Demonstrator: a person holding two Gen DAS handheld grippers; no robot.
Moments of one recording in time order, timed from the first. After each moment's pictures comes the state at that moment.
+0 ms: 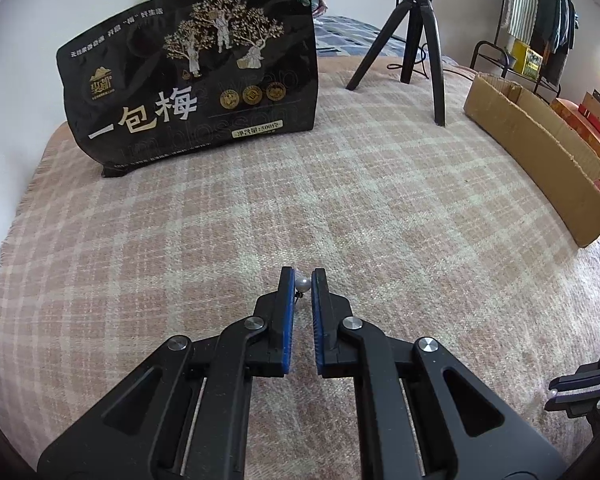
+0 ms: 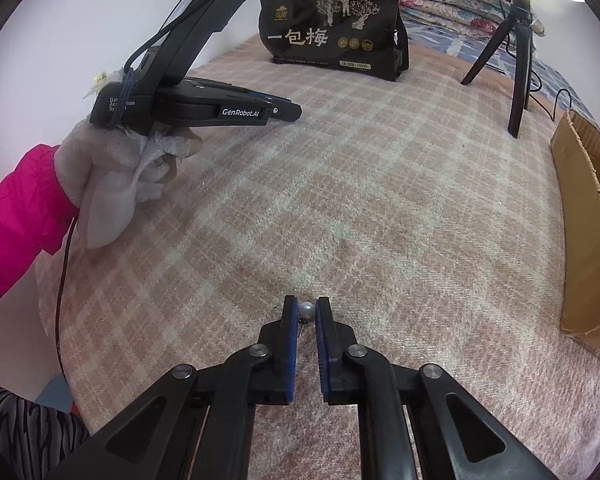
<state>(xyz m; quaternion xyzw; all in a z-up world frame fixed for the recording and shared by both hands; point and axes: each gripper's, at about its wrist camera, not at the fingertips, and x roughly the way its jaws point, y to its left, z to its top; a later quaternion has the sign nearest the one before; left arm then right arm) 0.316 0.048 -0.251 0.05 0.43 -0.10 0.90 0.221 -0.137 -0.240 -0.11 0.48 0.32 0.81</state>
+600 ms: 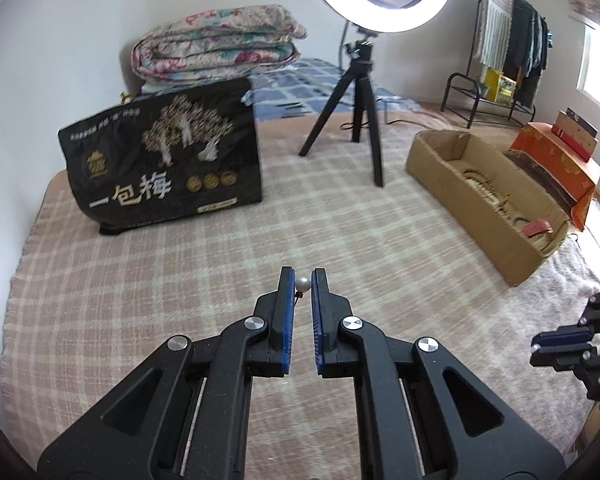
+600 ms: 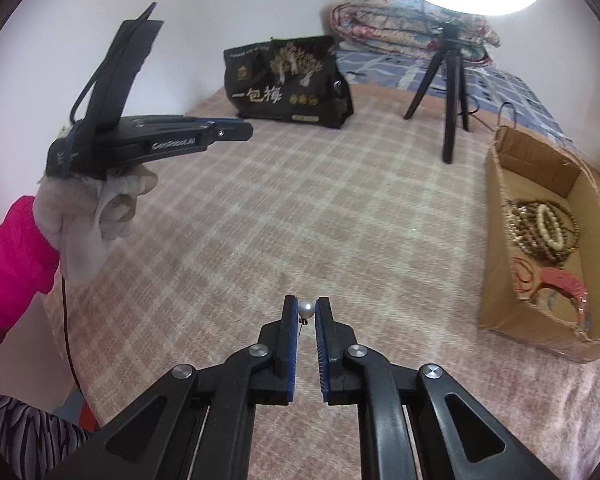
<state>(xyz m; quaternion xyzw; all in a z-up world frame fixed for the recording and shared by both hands) 0.286 0.010 -0.177 0.04 0.37 -0.15 0.92 0.215 -0.195 -0.186 -0.06 0.44 0.27 0.86</state>
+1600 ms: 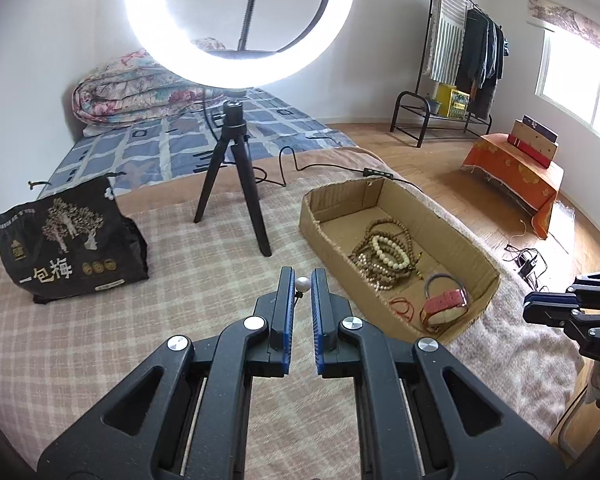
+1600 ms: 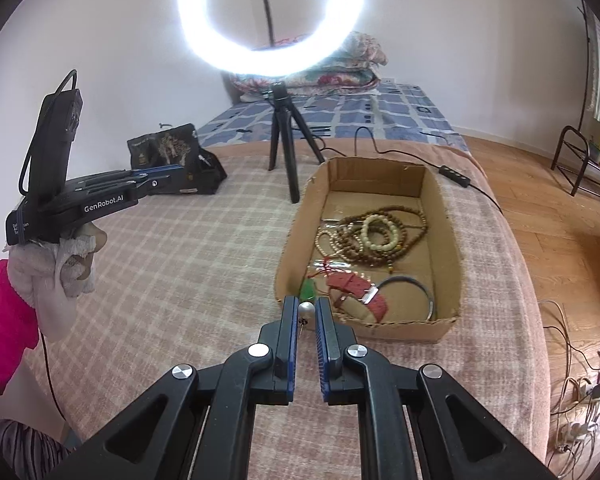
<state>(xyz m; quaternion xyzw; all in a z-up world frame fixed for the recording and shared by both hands) 0.298 -0.114 -0.123 0.03 0.33 -0.22 0.92 0.217 -0.332 -0.132 0.00 0.39 0.15 0.91</state>
